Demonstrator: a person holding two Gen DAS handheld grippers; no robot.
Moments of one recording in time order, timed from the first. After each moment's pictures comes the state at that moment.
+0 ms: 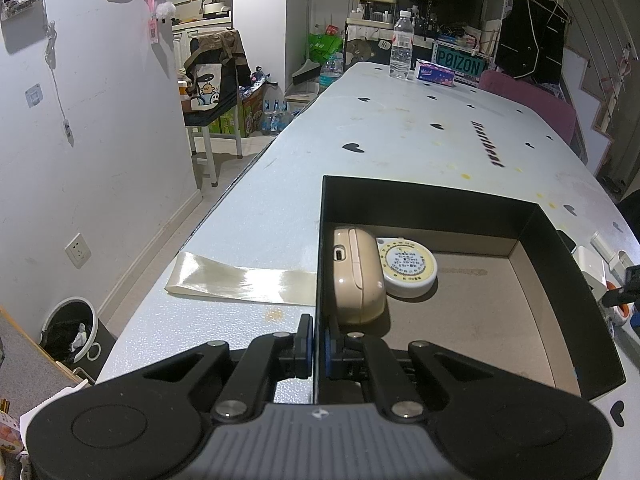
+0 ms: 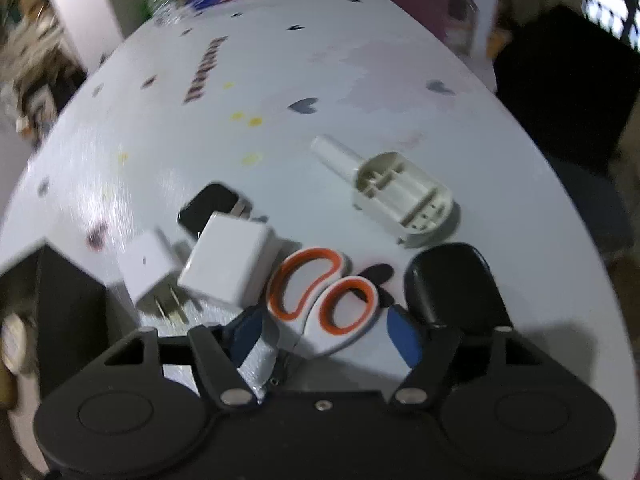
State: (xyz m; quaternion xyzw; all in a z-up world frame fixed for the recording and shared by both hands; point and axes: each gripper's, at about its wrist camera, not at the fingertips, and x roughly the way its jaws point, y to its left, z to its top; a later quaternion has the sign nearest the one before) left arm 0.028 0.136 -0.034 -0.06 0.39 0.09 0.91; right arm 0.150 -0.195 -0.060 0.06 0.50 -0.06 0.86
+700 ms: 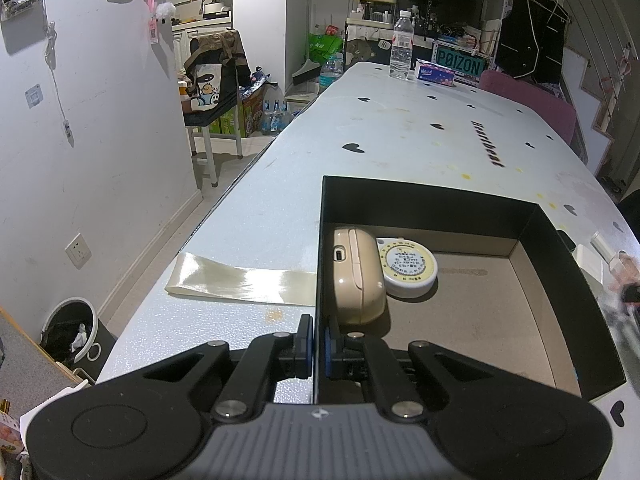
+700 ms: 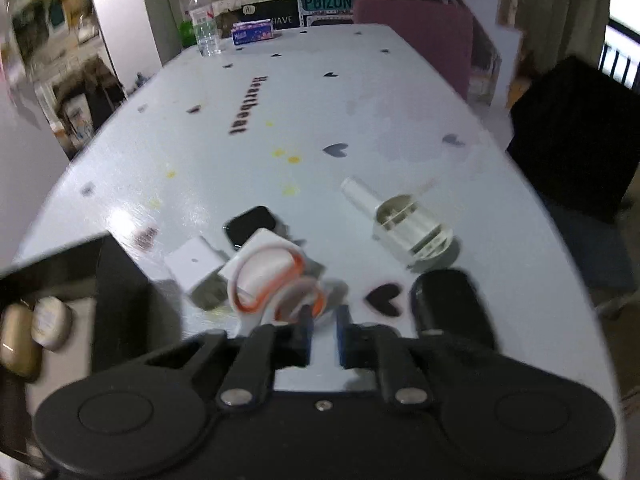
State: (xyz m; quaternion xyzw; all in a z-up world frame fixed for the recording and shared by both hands) left arm 0.028 0.136 -0.034 -0.06 0.39 0.09 0.91; right arm 0.115 -0.194 -0.027 0.08 0.44 -0.01 0.89
